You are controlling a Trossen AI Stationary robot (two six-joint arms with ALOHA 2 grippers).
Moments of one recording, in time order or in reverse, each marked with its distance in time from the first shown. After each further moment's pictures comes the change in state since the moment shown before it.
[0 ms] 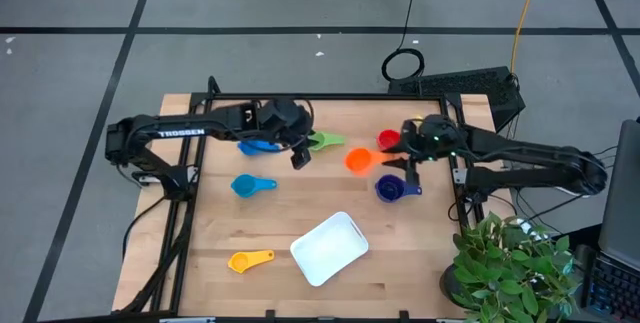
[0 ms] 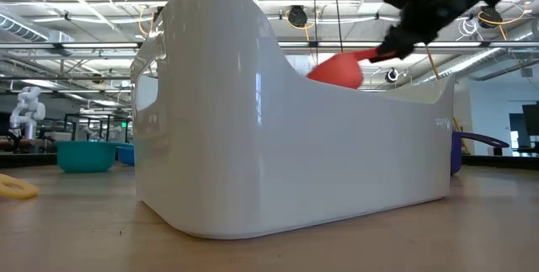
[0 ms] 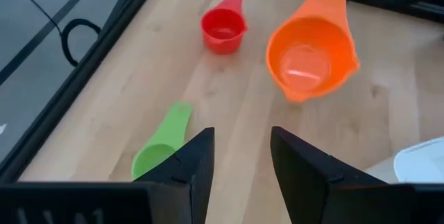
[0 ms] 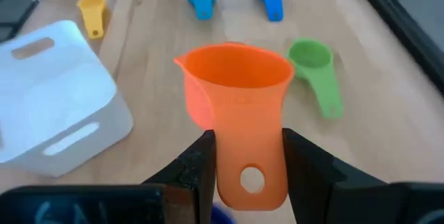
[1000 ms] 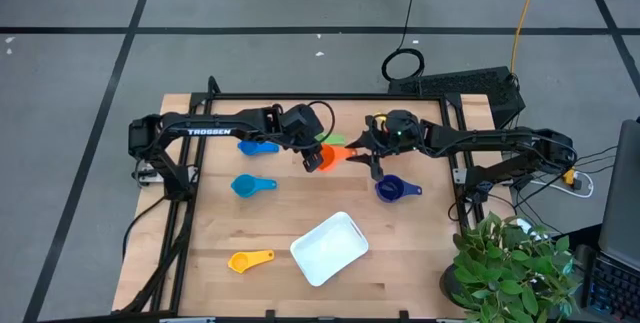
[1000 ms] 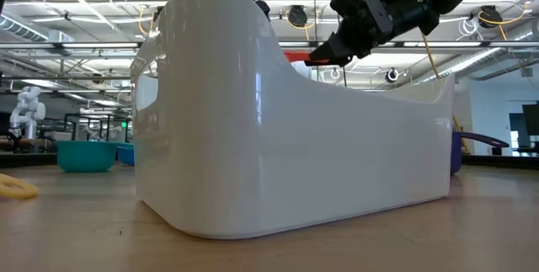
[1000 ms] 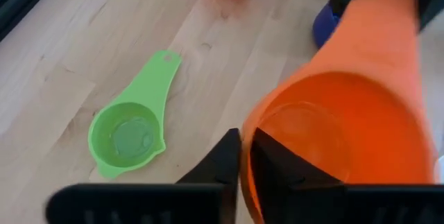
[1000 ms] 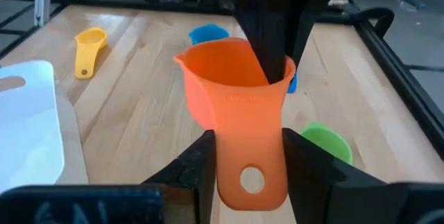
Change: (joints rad) left arm 0.030 0.176 0.000 0.009 0.074 -0.143; right arm 0.001 0.464 0.093 0.510 -0.086 -0.131
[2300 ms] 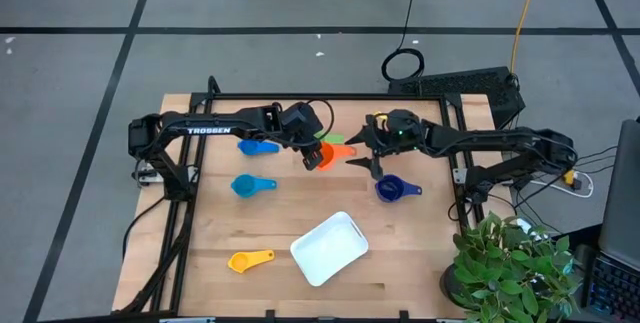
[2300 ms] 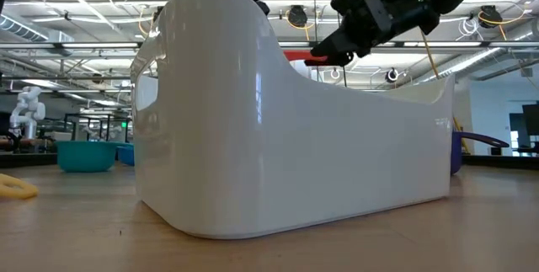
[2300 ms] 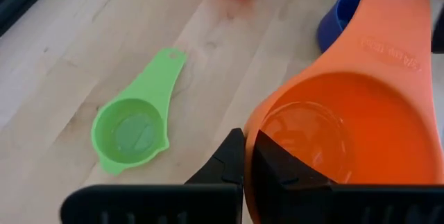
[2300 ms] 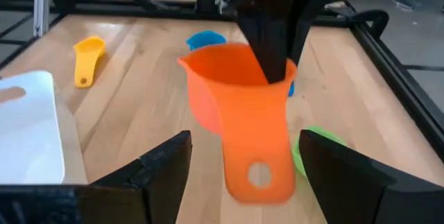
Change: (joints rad) left arm 0.015 -0.001 0.000 -0.008 0.008 -0.033; right arm 0.000 -0.005 -0.001 0.036 0.001 0.034
